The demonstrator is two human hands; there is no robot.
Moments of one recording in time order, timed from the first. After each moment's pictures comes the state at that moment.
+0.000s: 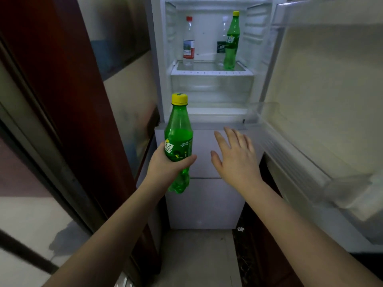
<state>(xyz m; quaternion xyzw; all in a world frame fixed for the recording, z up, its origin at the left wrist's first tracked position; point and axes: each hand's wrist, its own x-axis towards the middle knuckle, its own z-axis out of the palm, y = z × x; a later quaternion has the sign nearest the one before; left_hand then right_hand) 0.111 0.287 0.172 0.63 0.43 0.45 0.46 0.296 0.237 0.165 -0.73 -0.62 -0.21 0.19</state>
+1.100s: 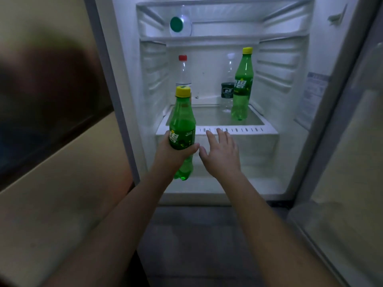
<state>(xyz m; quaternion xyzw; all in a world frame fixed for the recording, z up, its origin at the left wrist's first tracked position) 0.298 0.653 0.243 0.63 0.40 0.50 0.44 0.440 0.620 0.227 -0.76 -0.58 -0.11 0.27</state>
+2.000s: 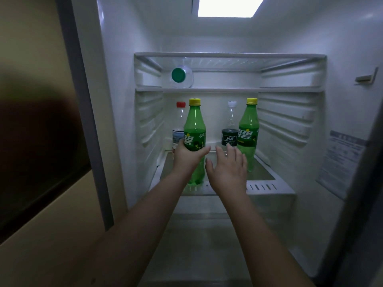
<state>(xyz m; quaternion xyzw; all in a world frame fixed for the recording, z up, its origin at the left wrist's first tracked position) 0.402 0.835 0.299 0.62 0.34 0.54 0.45 0.484 0.741 0.286 -0.79 -0.49 -0.19 0.30</state>
